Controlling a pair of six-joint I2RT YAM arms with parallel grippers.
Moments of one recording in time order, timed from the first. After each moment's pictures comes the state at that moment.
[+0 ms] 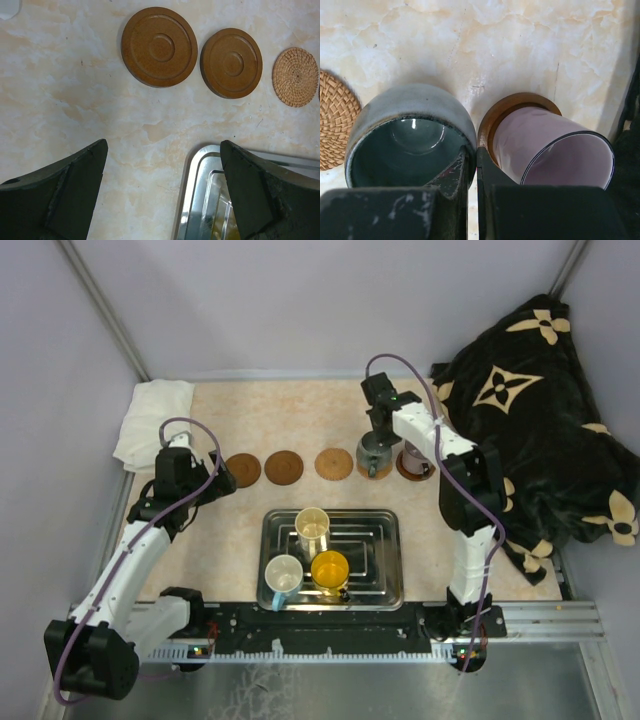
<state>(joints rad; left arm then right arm) -0.16 0.96 0.73 -0.42 -0.07 -0.43 0.42 2.00 1.68 -0.76 0.33 0.11</state>
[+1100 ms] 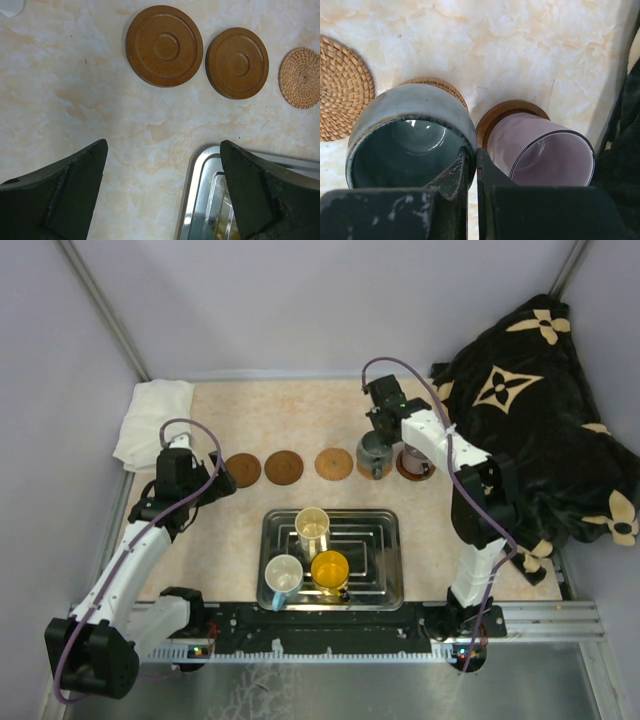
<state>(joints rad) -0.16 0.97 0.72 -0.41 -0.09 -0.43 0.42 1.87 1.55 -0.65 0.27 -0.06</state>
